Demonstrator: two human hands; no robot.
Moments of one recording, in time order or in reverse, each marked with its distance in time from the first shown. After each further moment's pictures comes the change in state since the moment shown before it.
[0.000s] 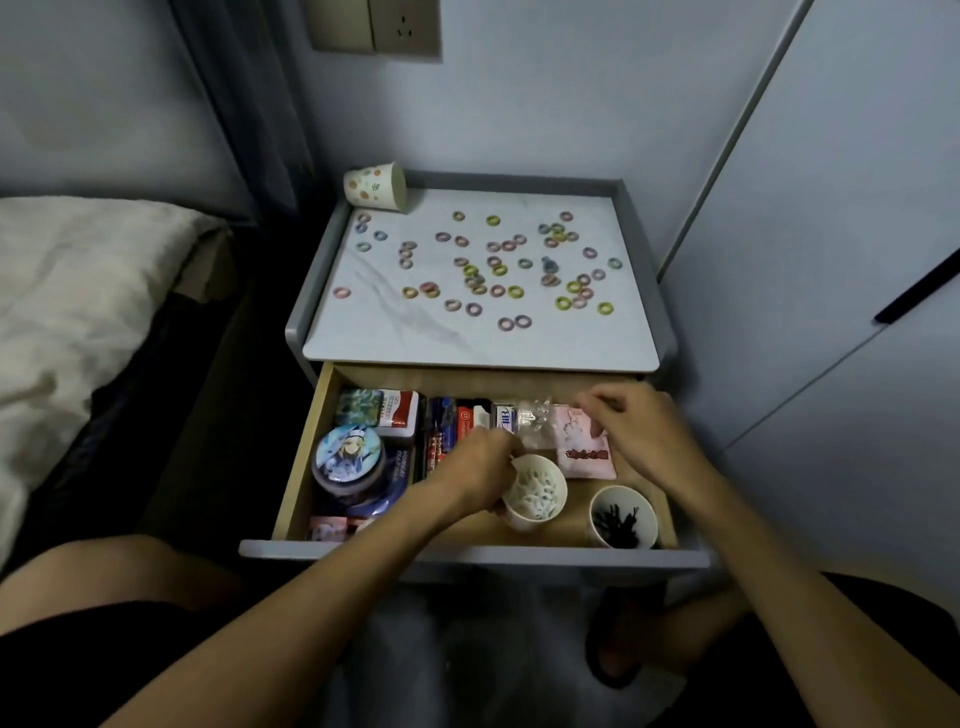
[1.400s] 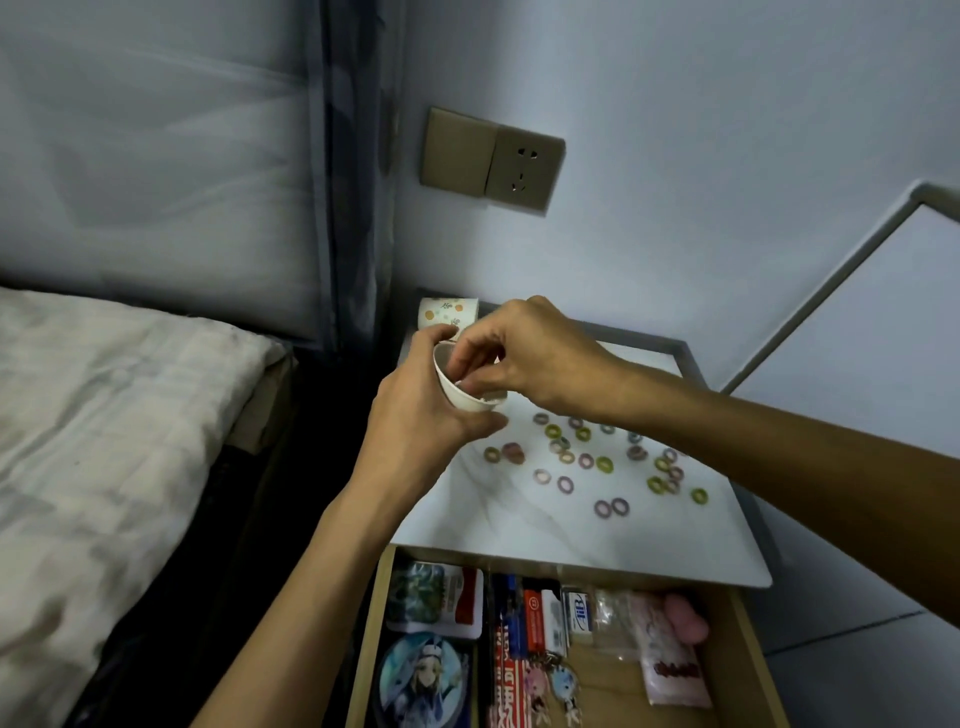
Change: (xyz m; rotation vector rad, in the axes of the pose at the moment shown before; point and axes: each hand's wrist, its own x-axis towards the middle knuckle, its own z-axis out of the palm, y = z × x) left_hand 0.015 -0.089 -0.245 -0.557 0.751 0.131; right_hand 0.194 -0.279 0.046 -0.293 -0.241 -0.608
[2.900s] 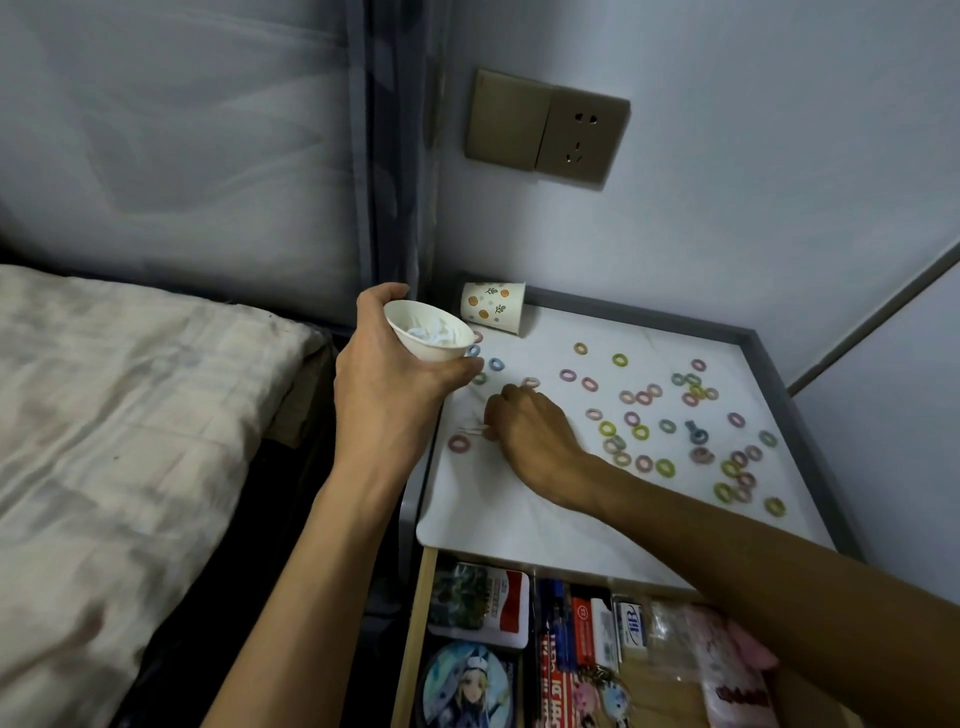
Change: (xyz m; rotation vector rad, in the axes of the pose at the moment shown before) left_hand 0.020 -0.018 -0.033 0.012 0.350 -0.104; right_hand 0.029 0.094 0.152 -0.491 0.035 0.098
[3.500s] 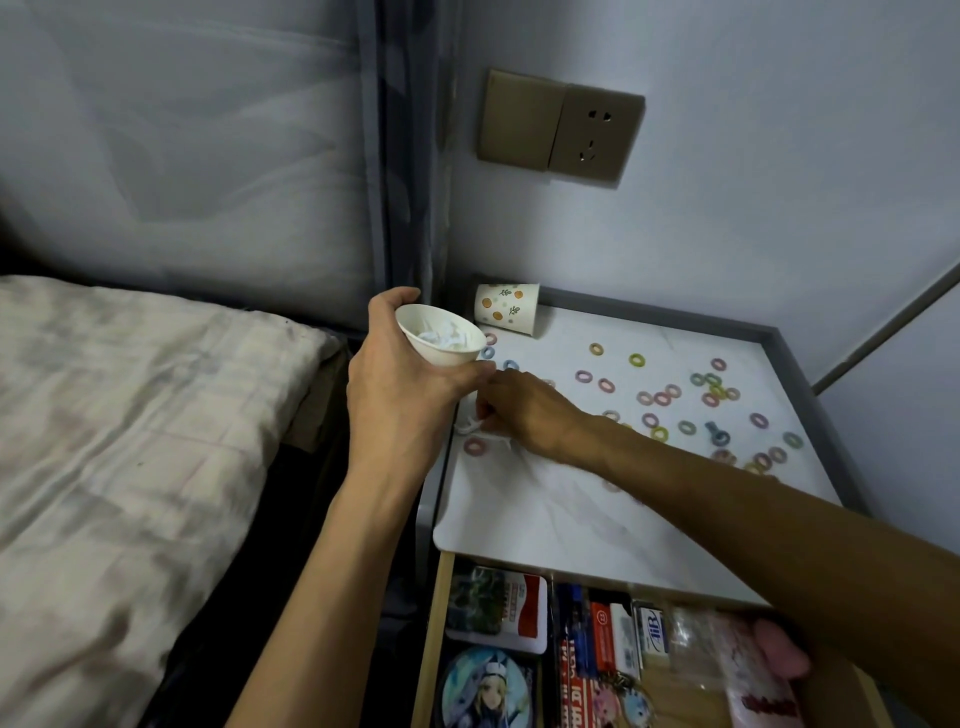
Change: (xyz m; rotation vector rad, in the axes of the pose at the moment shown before) left_hand 0.002 -0.001 -0.001 0.008 0.008 -0.019; right_hand 0.034 0.015 -0.005 0.225 -0.010 -0.297
